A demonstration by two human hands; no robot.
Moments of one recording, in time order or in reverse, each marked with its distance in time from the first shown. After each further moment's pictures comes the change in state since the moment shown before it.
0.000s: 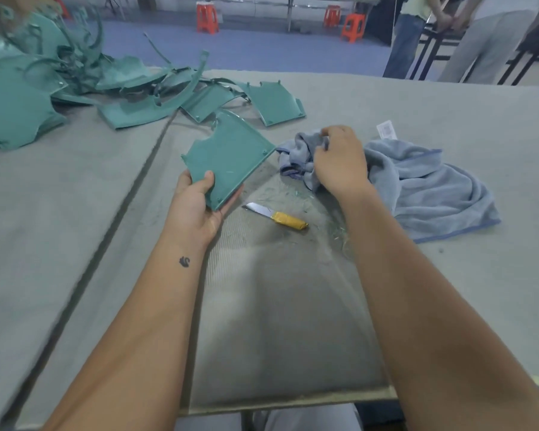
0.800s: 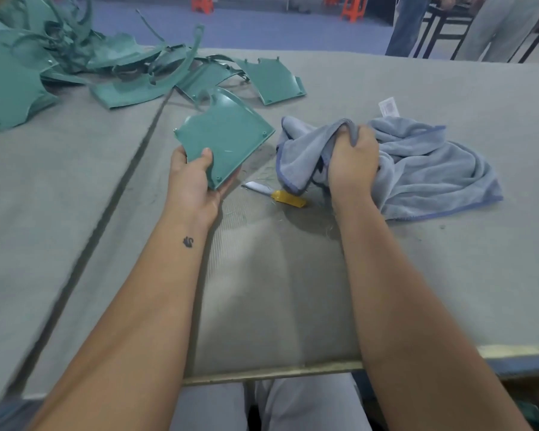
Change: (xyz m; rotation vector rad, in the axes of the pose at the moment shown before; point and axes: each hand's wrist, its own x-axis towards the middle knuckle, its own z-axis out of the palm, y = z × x) left_hand -0.002 0.000 -0.001 0.104 0.025 0.078; right_hand -0.043 0.004 0.008 0.651 0.288 0.308
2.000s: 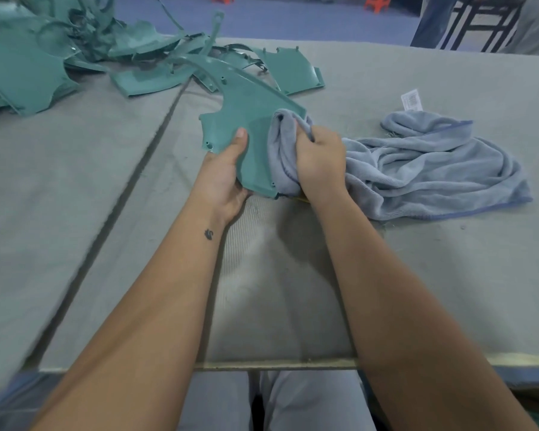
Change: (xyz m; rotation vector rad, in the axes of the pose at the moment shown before) left_hand -0.016 -0.008 0.007 0.040 -0.217 -0.055; right_hand -0.036 -0.006 0.040 -0.023 -0.318 -0.110
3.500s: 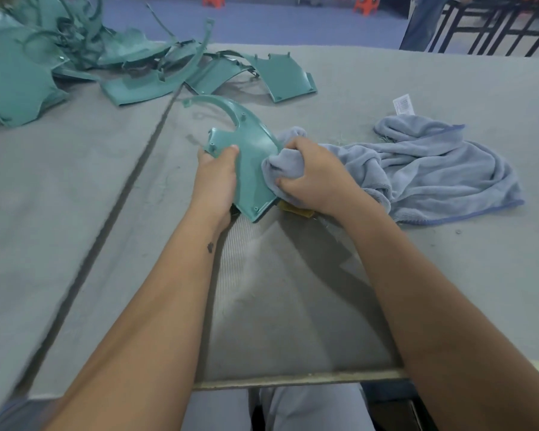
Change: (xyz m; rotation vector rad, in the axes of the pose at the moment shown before) left_hand 0.009 -0.001 -0.001 0.370 0.245 0.067; right_hand -0.003 -0.002 -0.031 -0.442 -0.383 -0.325
